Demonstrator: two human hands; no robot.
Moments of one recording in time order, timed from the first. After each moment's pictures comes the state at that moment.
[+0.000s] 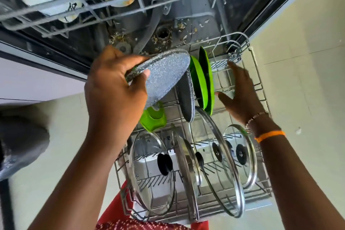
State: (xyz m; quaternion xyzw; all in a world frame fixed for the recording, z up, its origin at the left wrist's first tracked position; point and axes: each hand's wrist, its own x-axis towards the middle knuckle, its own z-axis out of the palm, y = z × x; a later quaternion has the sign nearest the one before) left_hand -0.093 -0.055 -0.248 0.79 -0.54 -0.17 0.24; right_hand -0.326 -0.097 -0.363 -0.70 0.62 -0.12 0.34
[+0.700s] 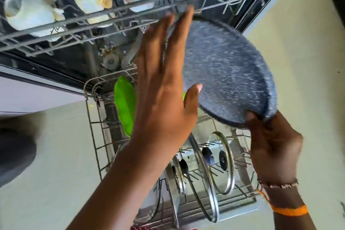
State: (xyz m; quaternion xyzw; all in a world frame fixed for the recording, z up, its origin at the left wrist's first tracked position) left_hand -0.187 -0.070 -0.211 0.67 -0.65 -0.21 0.30; right_hand -0.372 -0.029 -0.278 -0.60 0.66 -0.38 0.24
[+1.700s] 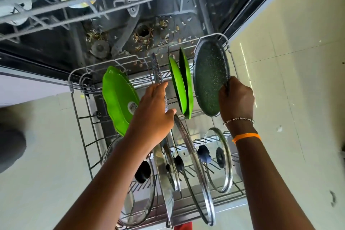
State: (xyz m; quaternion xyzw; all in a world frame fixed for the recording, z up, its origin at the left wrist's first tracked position) left_hand -0.174 -0.067 -0.318 0.71 -0.56 -0.42 0.06; right_hand -0.351 -0.111 -0.367 -0.61 0.76 -0.12 0.19
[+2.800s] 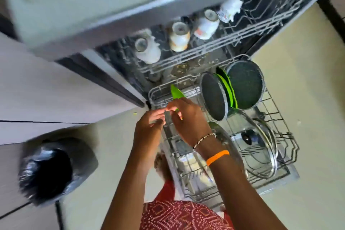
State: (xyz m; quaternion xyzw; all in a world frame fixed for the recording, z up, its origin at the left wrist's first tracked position) left_hand 0.041 0.030 -0.196 0.72 -0.27 -0.55 0.33; right_hand -0.069 -0.002 -0.196 -0.68 0.57 -0.23 0.39
